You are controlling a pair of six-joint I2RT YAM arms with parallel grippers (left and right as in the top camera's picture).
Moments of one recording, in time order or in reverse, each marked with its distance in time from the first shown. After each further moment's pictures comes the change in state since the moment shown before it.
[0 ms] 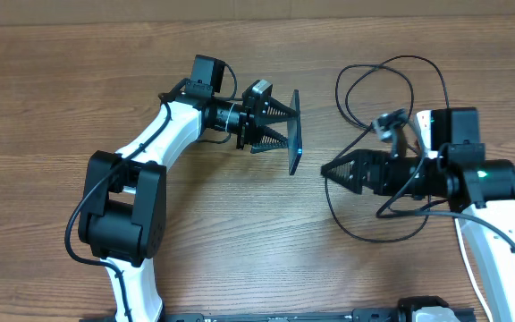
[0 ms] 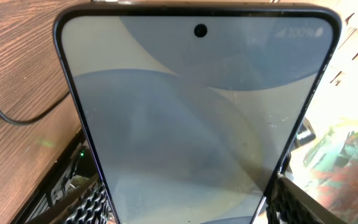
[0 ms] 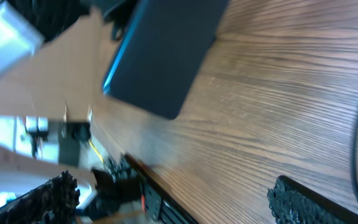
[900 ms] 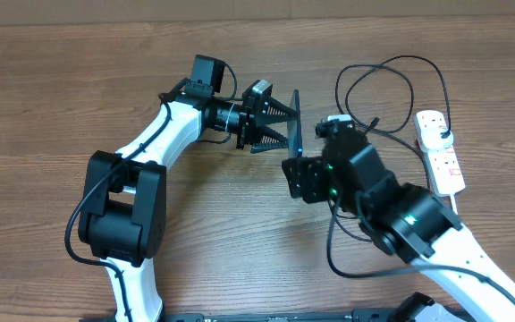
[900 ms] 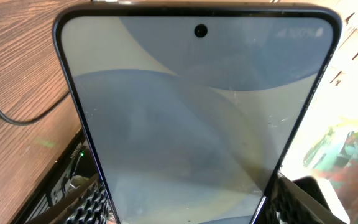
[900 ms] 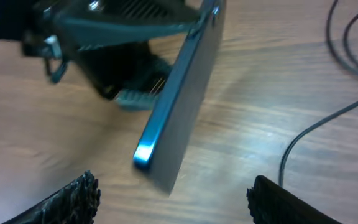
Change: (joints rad) left arm 0.000 0.000 0.000 0.000 0.000 0.000; right arm 0.615 -0.026 0.002 0.297 0.987 0.395
